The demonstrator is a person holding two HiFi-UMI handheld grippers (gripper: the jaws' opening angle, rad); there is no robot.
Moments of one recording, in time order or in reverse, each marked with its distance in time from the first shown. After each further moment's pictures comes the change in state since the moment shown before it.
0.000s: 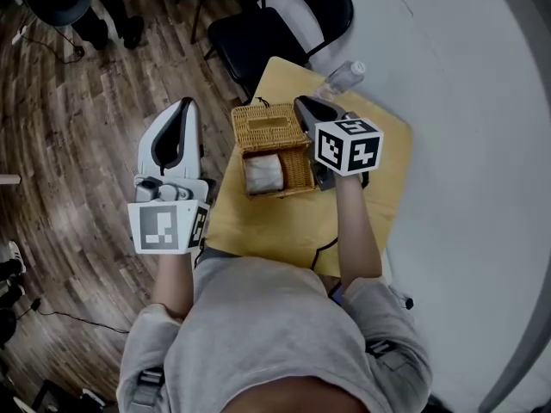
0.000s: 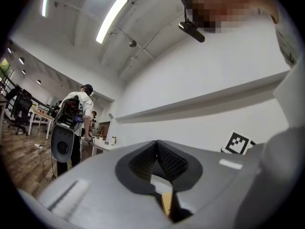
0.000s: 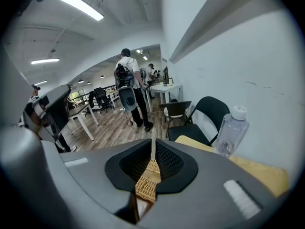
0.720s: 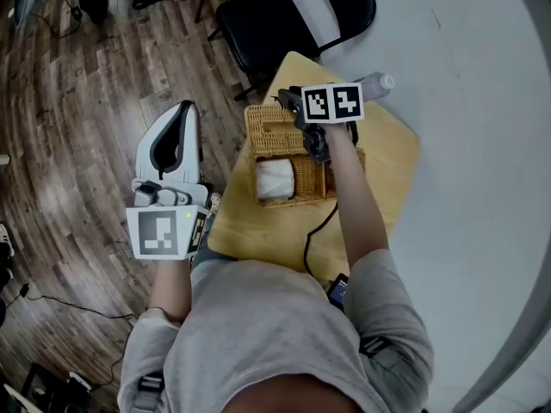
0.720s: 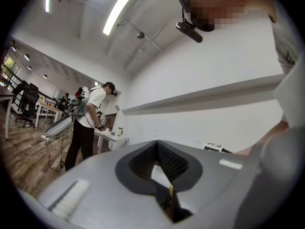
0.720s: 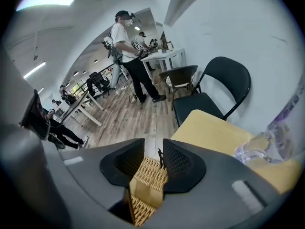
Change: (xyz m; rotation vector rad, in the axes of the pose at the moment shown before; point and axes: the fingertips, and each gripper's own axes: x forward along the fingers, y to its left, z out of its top) left arm 0.010 0.047 -0.051 -0.050 0.085 0.055; right arm 0.136 -0.020 -0.051 0.125 0.376 0.093
